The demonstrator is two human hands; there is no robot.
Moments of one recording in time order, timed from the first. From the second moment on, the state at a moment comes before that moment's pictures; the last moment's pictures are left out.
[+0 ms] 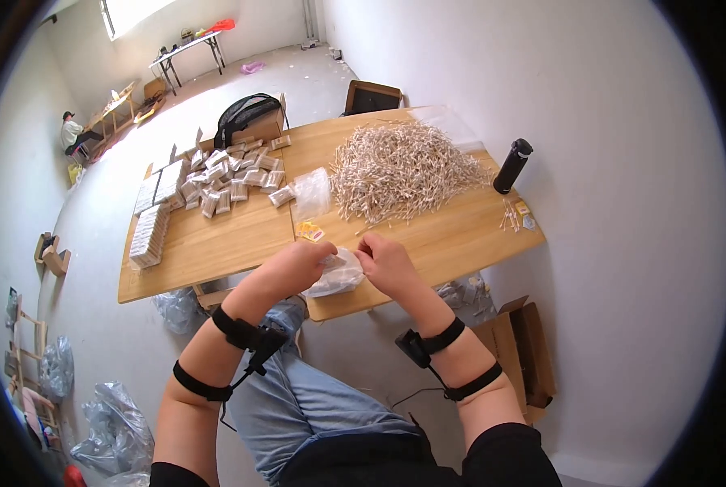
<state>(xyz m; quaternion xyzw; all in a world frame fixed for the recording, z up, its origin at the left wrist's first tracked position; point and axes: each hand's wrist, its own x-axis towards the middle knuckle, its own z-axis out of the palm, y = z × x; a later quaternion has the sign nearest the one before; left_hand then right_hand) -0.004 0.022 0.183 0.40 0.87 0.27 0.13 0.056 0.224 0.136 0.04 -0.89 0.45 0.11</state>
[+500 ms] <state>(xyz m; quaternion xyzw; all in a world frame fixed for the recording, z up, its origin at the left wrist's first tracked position) 0.001 0.007 0.157 0.32 0.86 0.40 -0.03 0.053 0.222 0.105 0.01 -0.90 0.44 0.07</state>
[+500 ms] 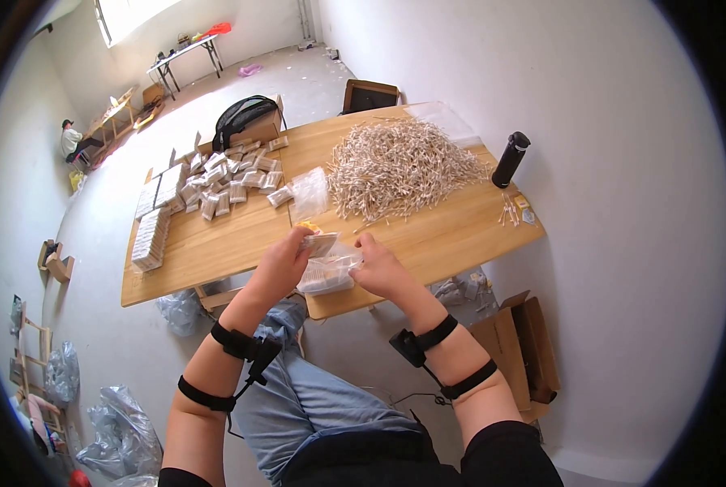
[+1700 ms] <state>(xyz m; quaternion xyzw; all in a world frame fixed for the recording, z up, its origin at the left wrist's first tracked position) -0.008 0.045 0.109 0.45 0.89 0.10 -0.03 0.045 0.212 0.123 -0.04 -0.70 0.71 0.00</state>
